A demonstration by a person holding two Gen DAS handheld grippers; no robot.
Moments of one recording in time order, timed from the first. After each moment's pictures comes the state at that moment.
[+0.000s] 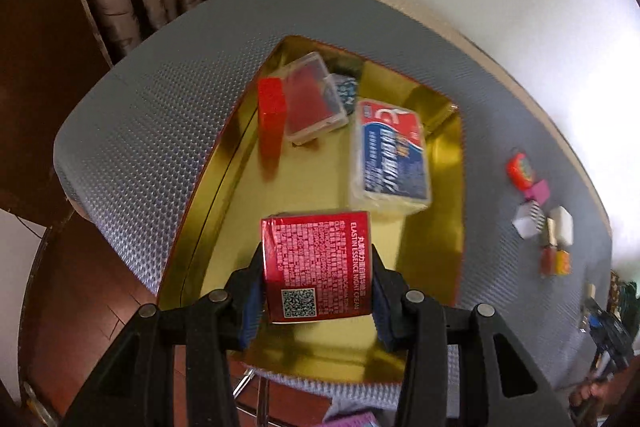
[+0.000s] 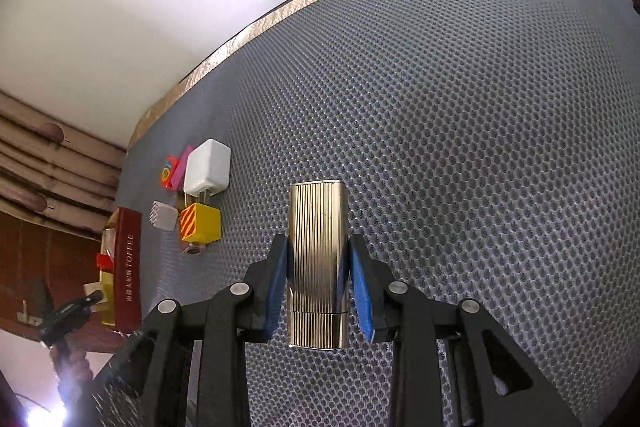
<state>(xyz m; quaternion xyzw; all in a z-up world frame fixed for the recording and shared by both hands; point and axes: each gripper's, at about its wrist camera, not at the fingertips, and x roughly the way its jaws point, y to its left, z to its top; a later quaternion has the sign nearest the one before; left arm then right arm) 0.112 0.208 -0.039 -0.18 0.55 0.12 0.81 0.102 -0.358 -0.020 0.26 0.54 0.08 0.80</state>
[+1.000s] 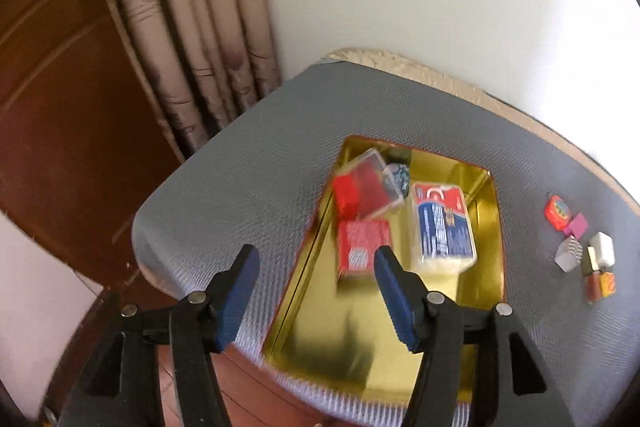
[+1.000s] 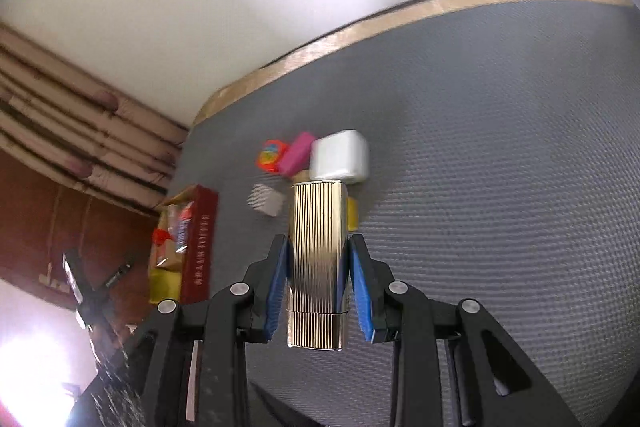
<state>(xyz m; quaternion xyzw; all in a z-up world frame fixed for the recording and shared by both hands) 0.065 0.210 0.015 -0.08 0.43 0.22 0.87 0.099 -0.284 0.049 0.25 0.51 0.18 0.80</state>
